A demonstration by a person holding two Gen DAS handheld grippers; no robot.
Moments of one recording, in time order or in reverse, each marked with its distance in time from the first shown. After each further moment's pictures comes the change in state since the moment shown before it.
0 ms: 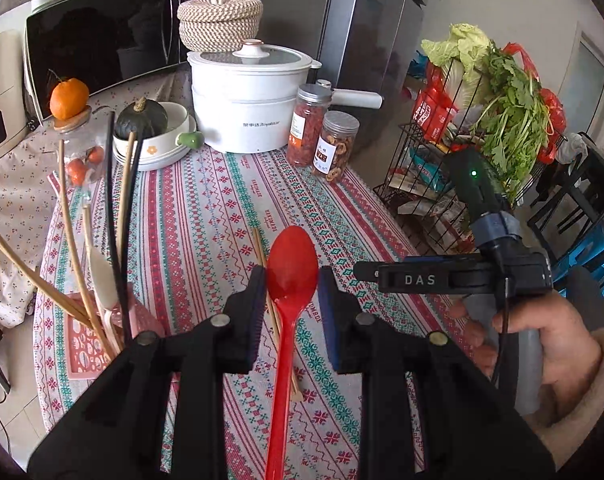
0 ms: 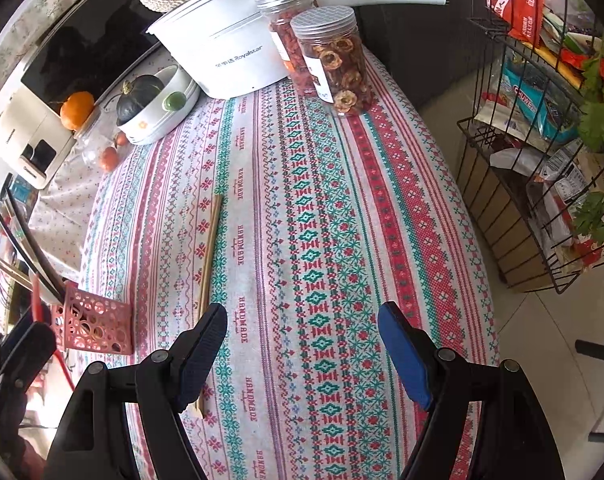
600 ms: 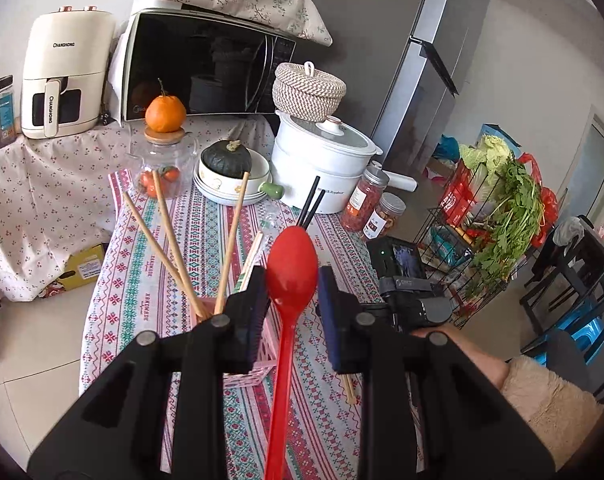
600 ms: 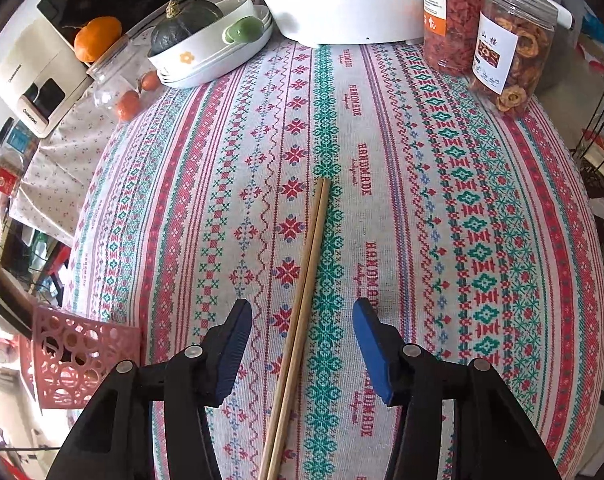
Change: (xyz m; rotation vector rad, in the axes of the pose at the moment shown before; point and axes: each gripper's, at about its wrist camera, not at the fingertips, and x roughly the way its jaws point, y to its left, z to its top) left arm -0.077 0.107 -0.022 -0.201 -0.216 0.001; right arm 0.103 0.098 0.022 -0.143 0.068 0.003
